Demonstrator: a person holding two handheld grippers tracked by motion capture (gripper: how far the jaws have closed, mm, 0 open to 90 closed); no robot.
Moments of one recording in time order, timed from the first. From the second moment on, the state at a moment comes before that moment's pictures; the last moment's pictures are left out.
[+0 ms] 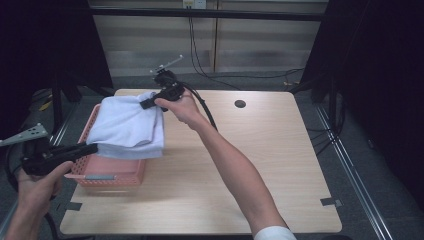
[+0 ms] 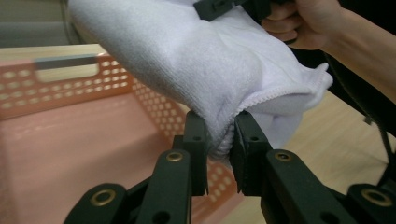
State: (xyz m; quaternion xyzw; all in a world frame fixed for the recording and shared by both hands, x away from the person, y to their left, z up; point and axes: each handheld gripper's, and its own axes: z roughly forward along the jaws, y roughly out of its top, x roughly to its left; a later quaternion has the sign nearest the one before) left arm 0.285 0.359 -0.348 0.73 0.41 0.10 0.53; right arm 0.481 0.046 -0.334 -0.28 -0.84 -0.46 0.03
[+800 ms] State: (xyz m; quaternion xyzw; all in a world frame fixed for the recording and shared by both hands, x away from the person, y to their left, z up) left arm 0.307 0.416 -0.409 0.73 0.53 0.13 0.41; right arm 0.488 0.133 -0.426 -0.33 -0.85 -0.41 0.00
